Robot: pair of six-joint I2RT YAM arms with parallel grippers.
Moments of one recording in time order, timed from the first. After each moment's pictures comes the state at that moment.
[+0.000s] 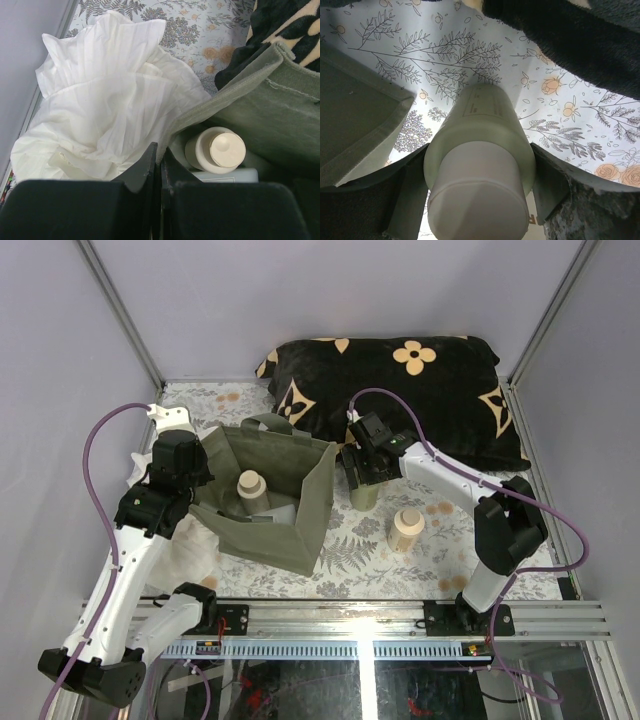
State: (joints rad) left arm -0.25 0.90 1.10 -0.76 -0.40 -0.29; right arm 0.64 1.72 1.33 -0.68 0.13 0.32
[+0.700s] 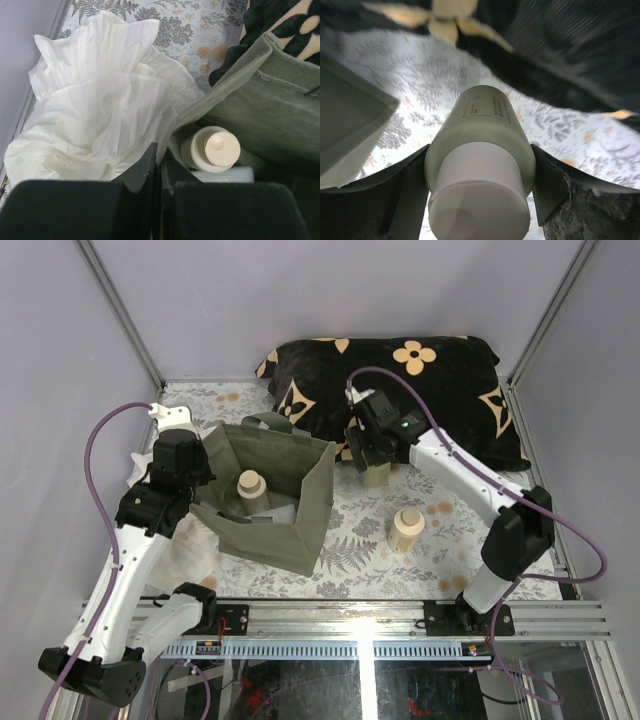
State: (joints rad) left arm -0.25 0.91 1.10 -0.76 -0.37 -0.29; right arm 0.65 1.69 1.48 -0.83 0.23 0.18
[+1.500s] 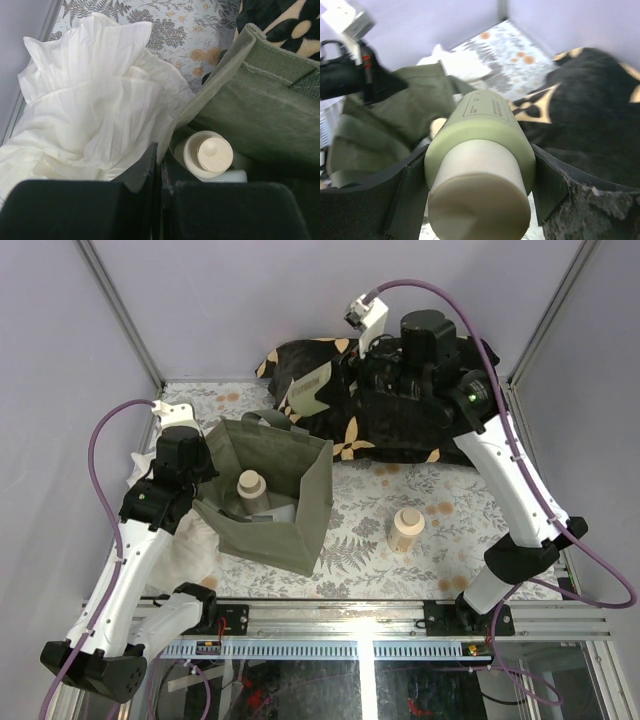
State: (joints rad) left arm -0.25 0.93 1.09 -0.72 -0.35 -0.31; right arm 0.65 1.66 2.22 -0.83 -0.29 -0.03
